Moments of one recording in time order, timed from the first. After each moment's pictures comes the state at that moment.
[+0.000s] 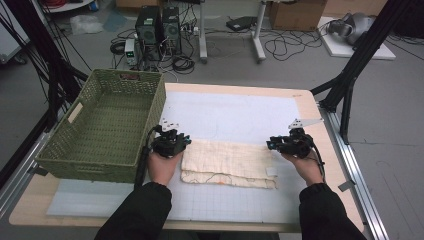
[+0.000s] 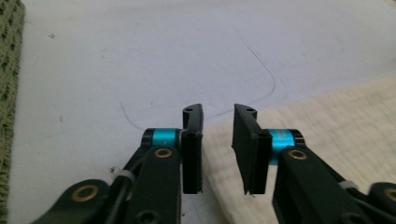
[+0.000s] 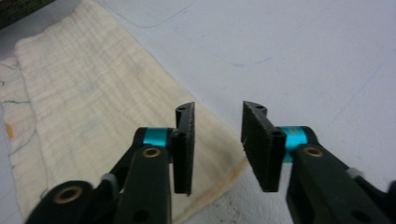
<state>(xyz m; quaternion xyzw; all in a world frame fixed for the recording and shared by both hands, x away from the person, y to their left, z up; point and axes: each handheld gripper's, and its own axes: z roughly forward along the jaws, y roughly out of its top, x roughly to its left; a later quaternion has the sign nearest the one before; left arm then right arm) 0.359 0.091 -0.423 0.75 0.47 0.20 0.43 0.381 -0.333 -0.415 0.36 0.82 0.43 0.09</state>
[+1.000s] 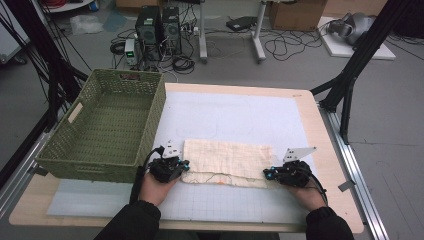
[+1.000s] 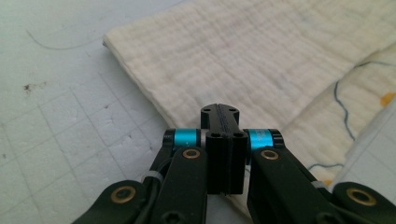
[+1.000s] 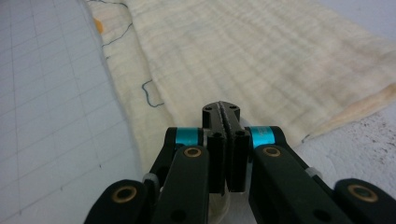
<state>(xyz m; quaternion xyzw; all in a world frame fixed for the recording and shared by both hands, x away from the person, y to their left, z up) 0.305 0.098 -0.438 0.81 0.39 0.14 0.42 0.312 -0.319 -0.445 0.28 0.87 0.41 0.05</state>
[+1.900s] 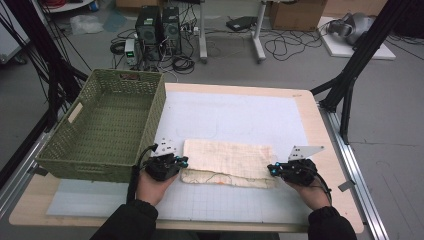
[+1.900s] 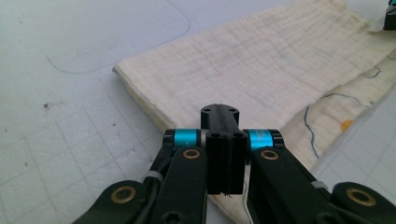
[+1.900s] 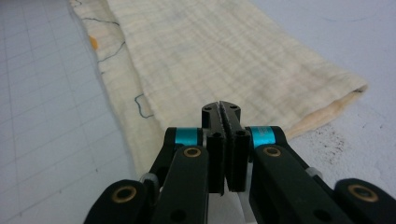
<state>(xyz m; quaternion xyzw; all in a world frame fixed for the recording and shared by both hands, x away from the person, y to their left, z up) 0.299 0.104 -0.422 0.79 0.39 0.14 0.45 0.307 -0.326 -0.429 0.28 0.86 0.42 0.09</state>
